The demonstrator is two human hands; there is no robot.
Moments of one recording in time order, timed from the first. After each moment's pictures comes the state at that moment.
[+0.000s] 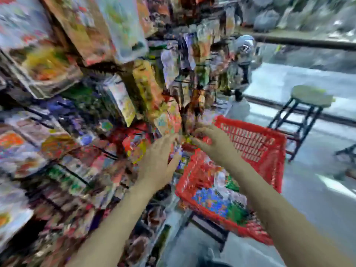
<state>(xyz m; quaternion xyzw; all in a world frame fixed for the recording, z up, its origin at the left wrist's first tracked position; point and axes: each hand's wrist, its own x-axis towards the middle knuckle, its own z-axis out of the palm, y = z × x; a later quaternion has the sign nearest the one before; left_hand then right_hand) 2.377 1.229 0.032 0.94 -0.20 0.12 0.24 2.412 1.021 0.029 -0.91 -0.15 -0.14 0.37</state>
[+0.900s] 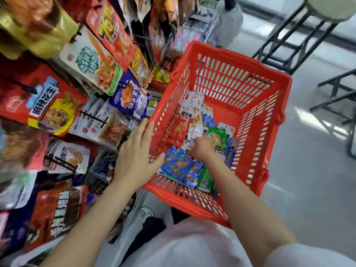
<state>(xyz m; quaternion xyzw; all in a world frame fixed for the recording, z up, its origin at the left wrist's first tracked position) 2.411 1.158 -0.142 0.97 -0.15 -0.12 0.15 2.440 0.933 -0.268 -0.92 0.16 0.34 0.14</state>
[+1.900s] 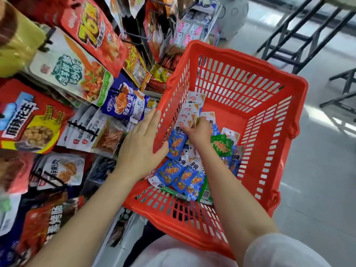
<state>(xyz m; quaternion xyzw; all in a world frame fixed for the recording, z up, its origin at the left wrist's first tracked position) 2.476 1.122 -0.139 0.96 -0.17 -0.14 0.19 2.512 0.931 -0.287 -0.84 0.34 0.10 0.42</state>
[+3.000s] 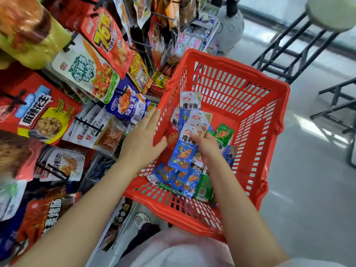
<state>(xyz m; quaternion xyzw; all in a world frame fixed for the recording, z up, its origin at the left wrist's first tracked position) 2.472 1.121 -0.133 0.96 -0.15 -0.15 0.21 2.454 0.920 -0.236 -0.57 0.39 0.13 0.70</state>
